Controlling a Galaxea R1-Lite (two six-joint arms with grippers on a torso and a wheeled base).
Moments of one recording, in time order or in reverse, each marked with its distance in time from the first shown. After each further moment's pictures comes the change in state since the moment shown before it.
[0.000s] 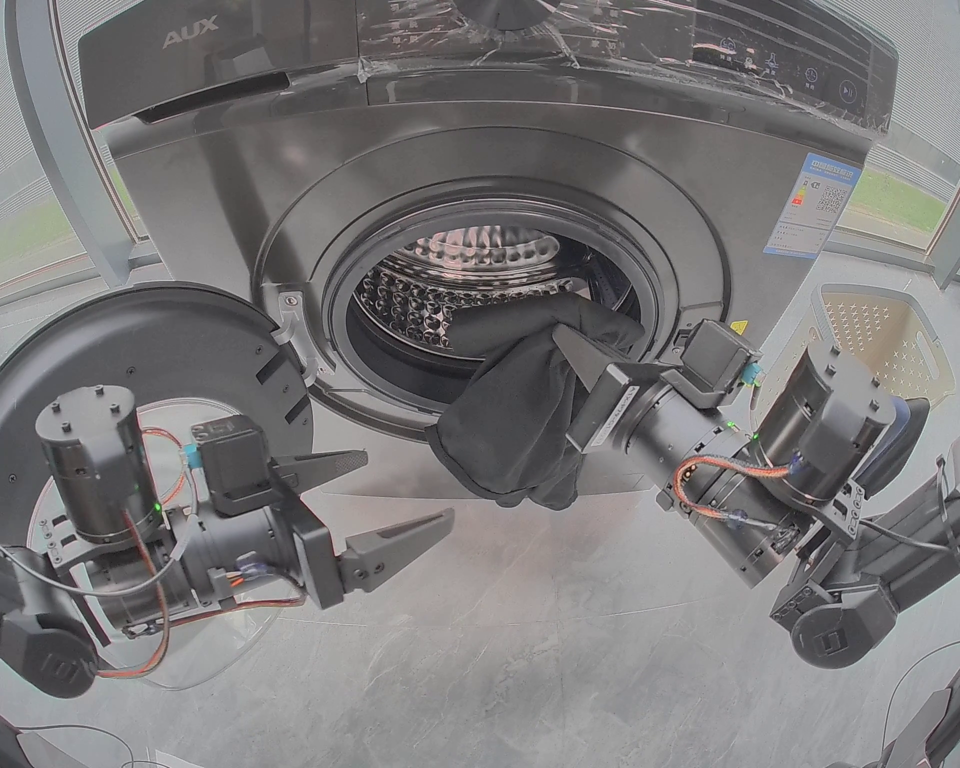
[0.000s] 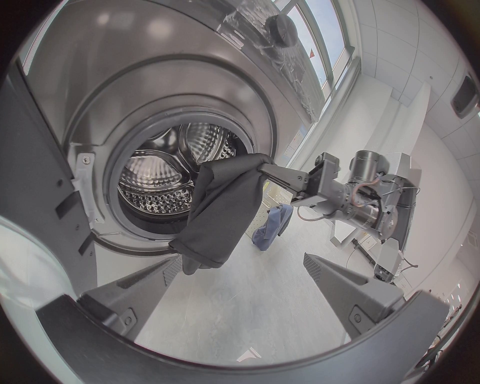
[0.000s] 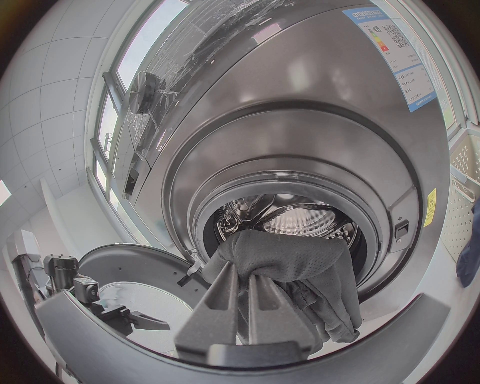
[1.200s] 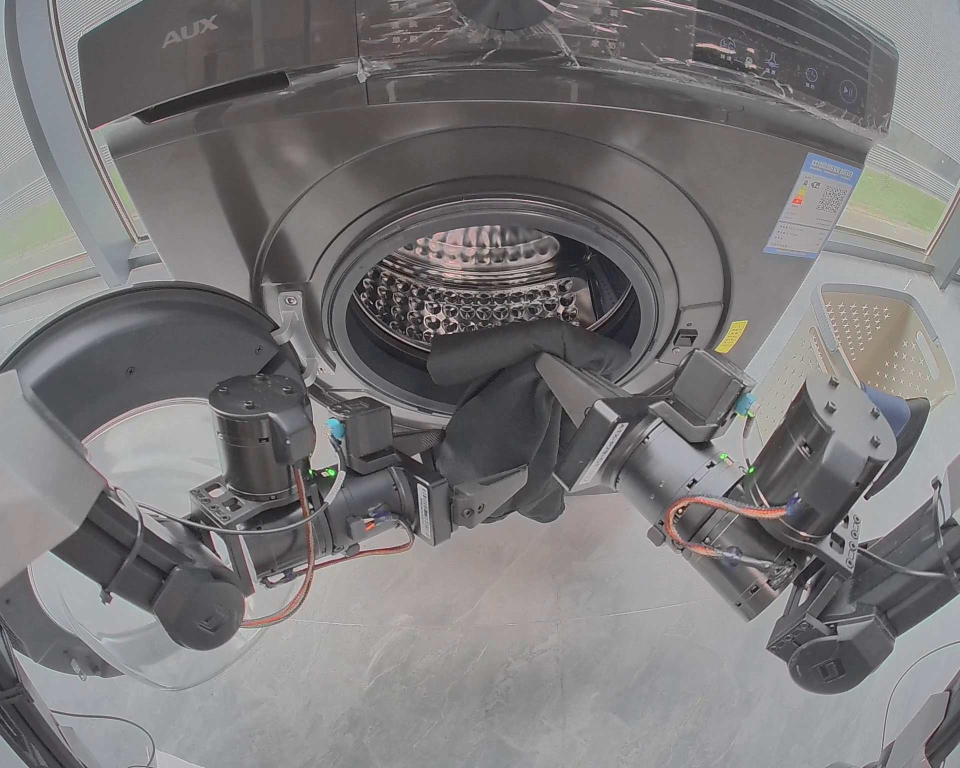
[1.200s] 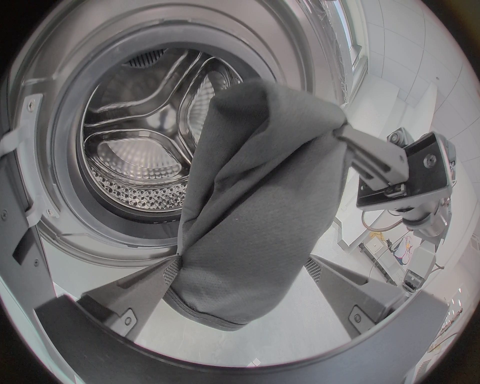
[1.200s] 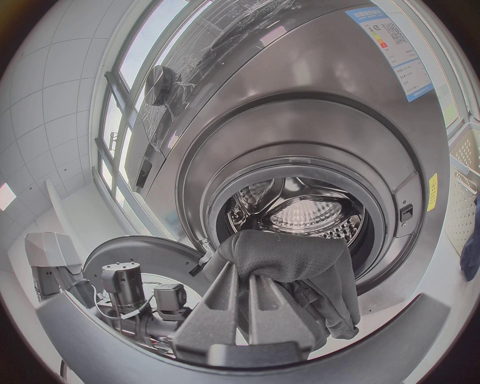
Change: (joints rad) left arm 0.006 0.413 -0.230 -0.193 0.004 -0.018; right arm 0.052 0.002 0.052 -0.039 -0.009 0.003
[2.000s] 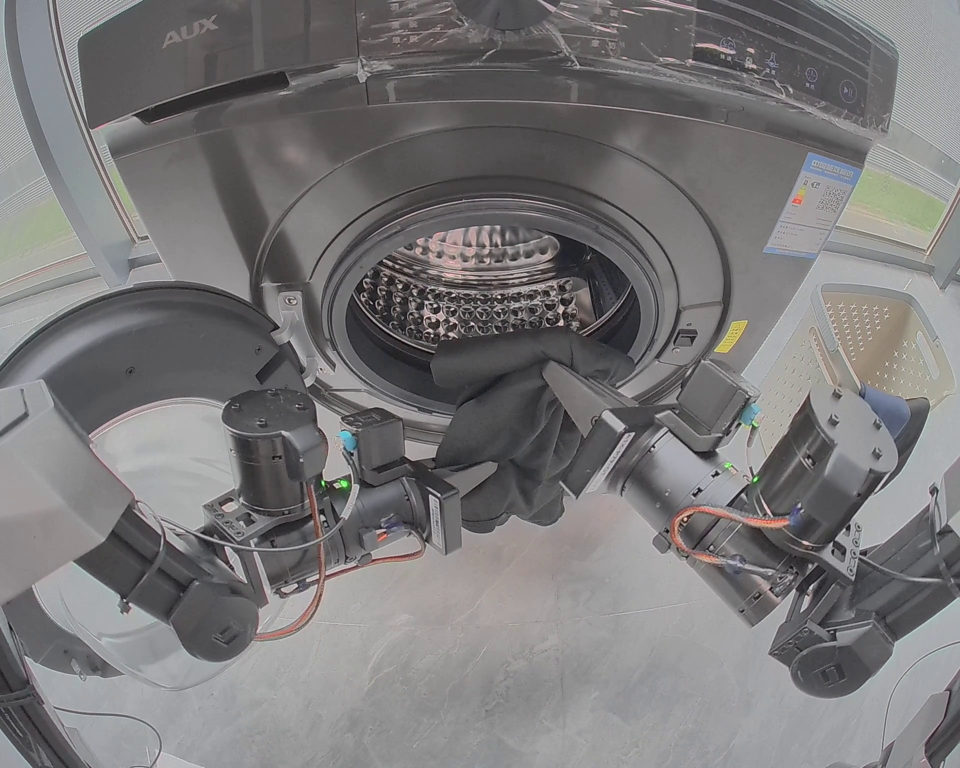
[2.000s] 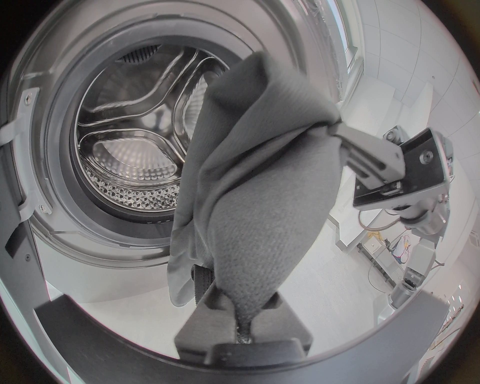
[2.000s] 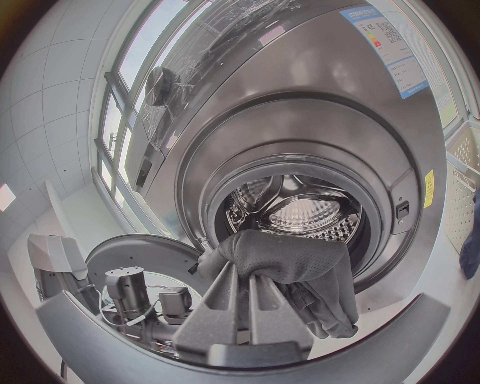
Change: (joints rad) left arm -0.017 0.047 0.013 -0.083 0.001 0.001; right arm -0.005 0.003 0.032 -0.033 -0.002 0.004
